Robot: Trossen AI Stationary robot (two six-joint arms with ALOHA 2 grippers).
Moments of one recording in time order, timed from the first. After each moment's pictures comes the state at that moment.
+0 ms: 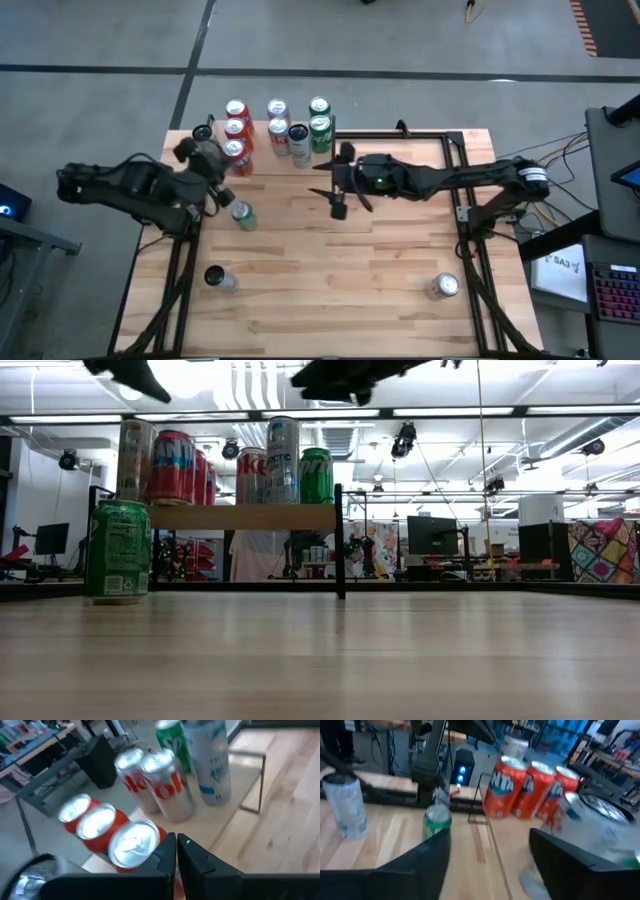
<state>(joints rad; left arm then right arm) -0.17 0.81 1.05 -1.00 -0.91 -0.29 -0.06 1.54 1.20 0.13 0.13 -0.22</state>
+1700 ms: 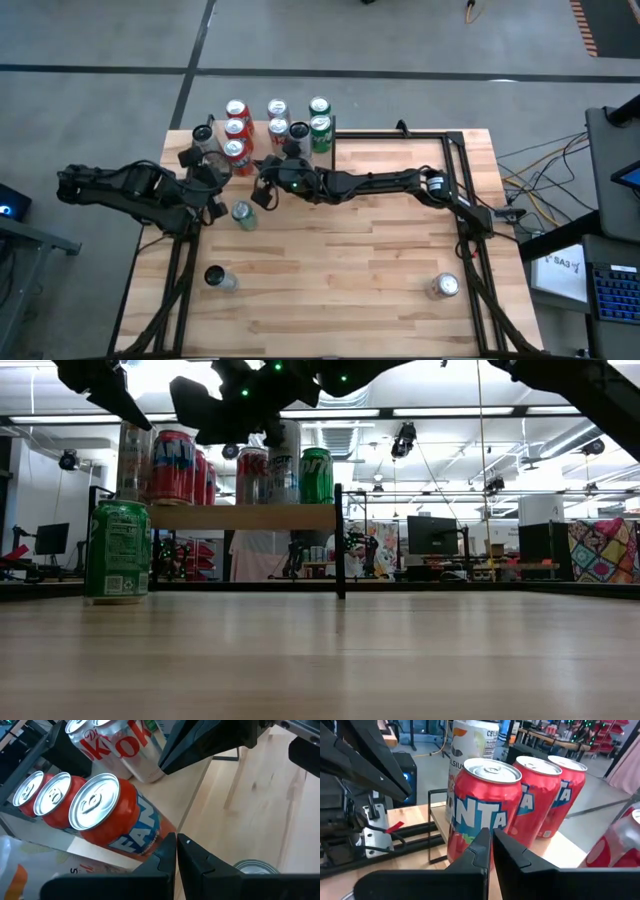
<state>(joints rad) -0.17 0.76 0.97 -1.12 -0.75 -0.20 -0.07 2.28 2.03 0.08 0.48 -0.07</state>
